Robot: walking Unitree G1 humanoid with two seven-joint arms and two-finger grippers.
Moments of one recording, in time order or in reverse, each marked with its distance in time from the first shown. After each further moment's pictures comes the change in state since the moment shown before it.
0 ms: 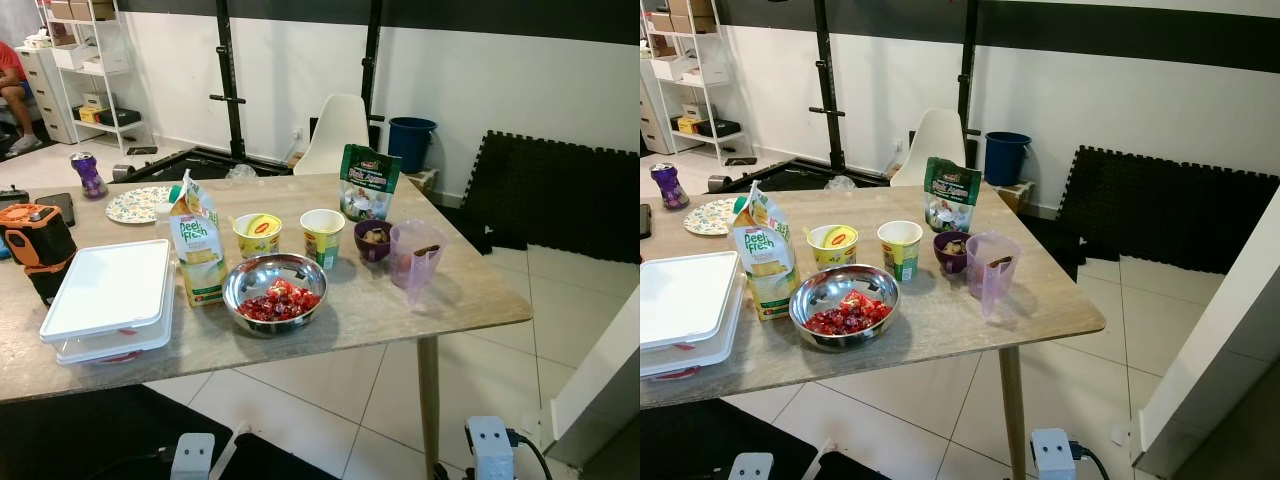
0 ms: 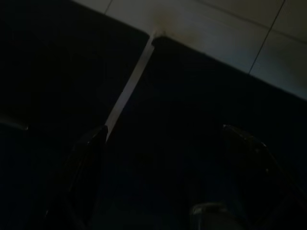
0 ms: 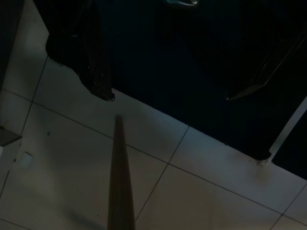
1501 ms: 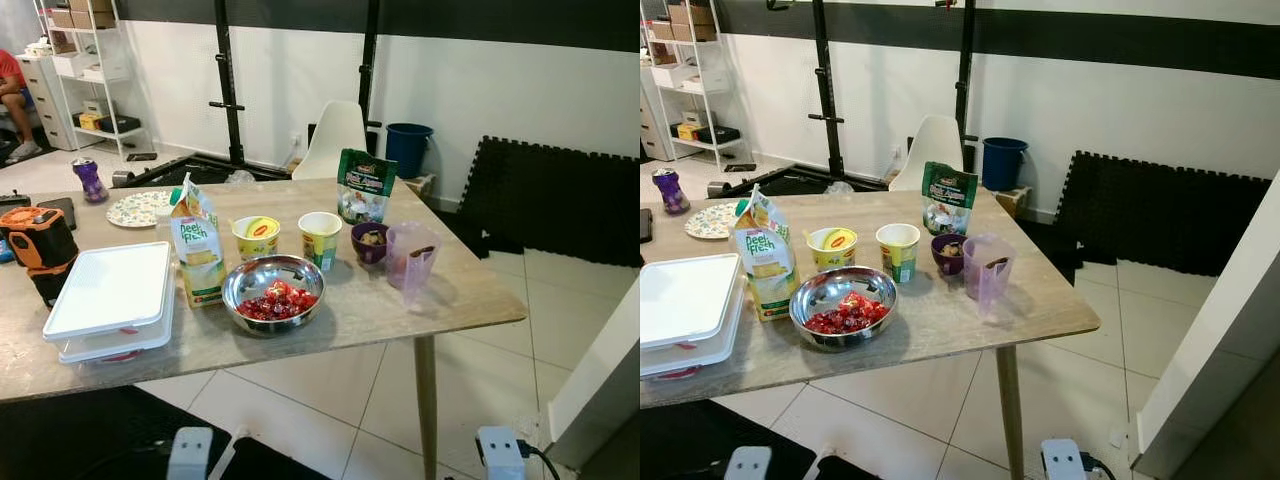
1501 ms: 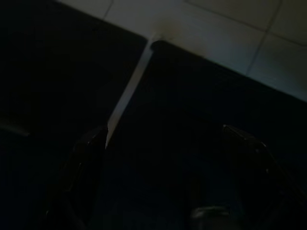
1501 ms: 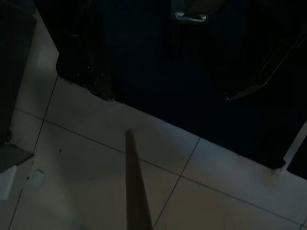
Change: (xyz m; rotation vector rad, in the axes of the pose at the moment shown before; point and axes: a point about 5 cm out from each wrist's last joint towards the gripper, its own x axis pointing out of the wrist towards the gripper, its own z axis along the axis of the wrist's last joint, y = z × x) left arm 0.001 0.002 0.000 0.011 0.023 -0.003; right arm -0.006 -0.015 -0.012 0.016 0.059 -0.055
